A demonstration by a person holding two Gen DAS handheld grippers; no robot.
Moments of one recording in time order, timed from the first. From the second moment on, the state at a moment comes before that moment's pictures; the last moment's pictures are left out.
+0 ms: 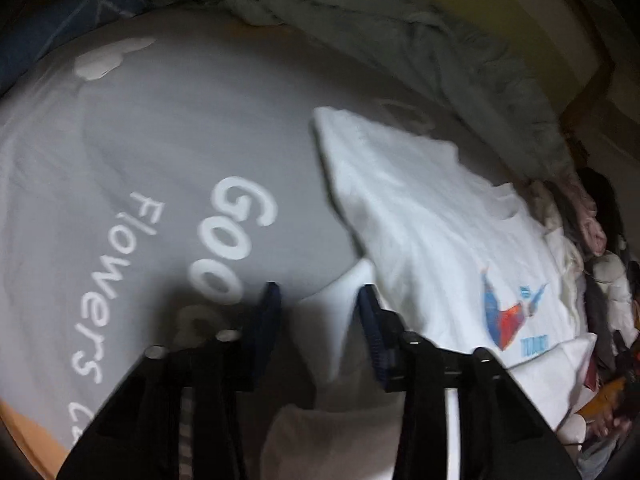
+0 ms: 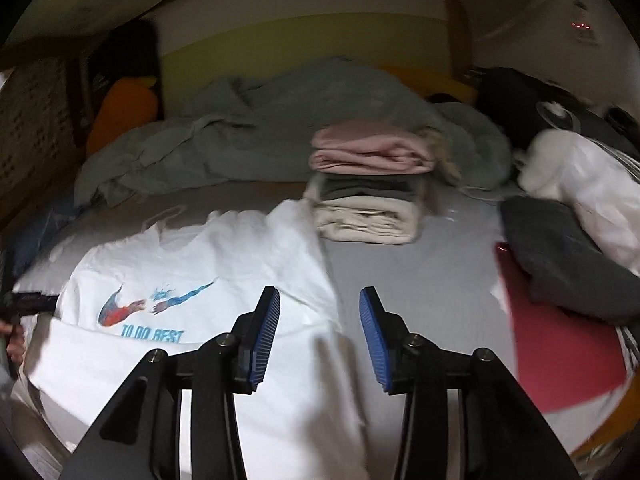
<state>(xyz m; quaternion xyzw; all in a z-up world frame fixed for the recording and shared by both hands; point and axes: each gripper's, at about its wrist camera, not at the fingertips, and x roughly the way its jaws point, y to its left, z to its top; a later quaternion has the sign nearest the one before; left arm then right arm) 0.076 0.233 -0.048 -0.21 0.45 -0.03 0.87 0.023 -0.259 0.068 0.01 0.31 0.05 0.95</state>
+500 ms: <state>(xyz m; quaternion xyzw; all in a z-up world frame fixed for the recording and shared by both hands) 0.010 0.237 -0.024 -0.18 0.38 0.10 0.90 0.055 -0.221 -0.016 -0.06 0.41 0.06 0.91</state>
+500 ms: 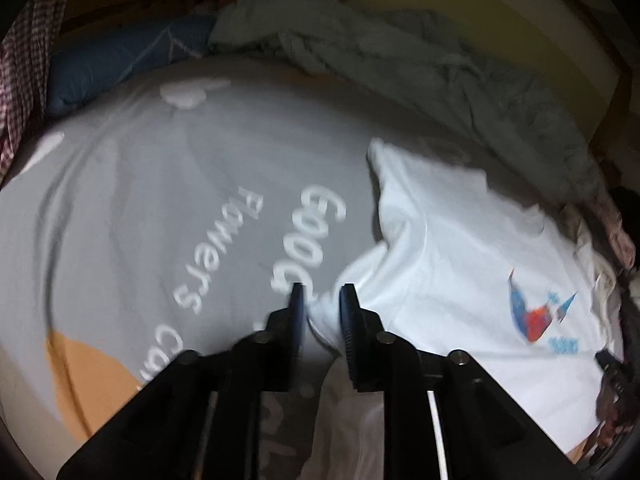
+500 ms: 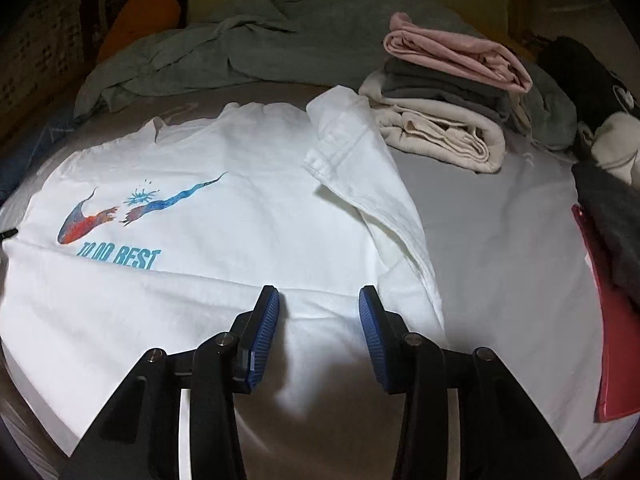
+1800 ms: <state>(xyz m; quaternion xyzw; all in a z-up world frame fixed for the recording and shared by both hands) 0.112 0.087 -0.052 -0.02 0.41 -0.02 0.91 0.187 -0.359 -0.006 0.14 0.43 0.06 0.89</state>
